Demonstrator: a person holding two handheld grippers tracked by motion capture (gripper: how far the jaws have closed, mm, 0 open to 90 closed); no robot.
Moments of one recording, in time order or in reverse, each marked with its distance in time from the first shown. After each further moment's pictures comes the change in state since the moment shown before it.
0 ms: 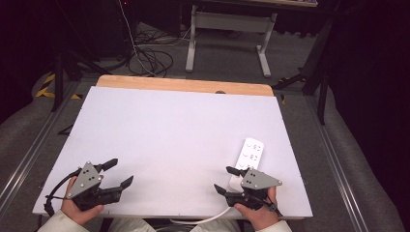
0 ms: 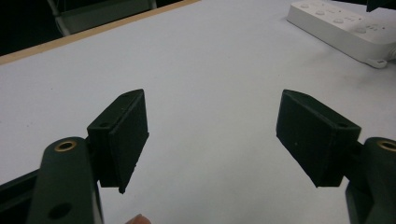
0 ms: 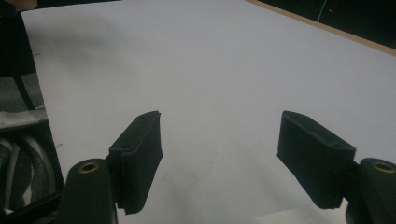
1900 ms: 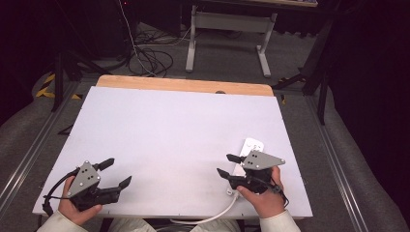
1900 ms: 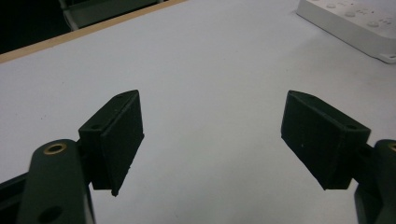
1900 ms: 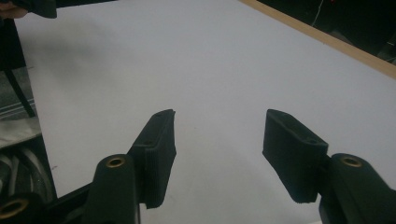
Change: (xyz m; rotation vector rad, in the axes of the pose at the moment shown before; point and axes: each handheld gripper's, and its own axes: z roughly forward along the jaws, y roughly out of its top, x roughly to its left) left arm 0.001 0.003 -0.004 0.030 0.031 0.005; right arm -0.022 0.052 -0.007 0.070 -0.003 -0.011
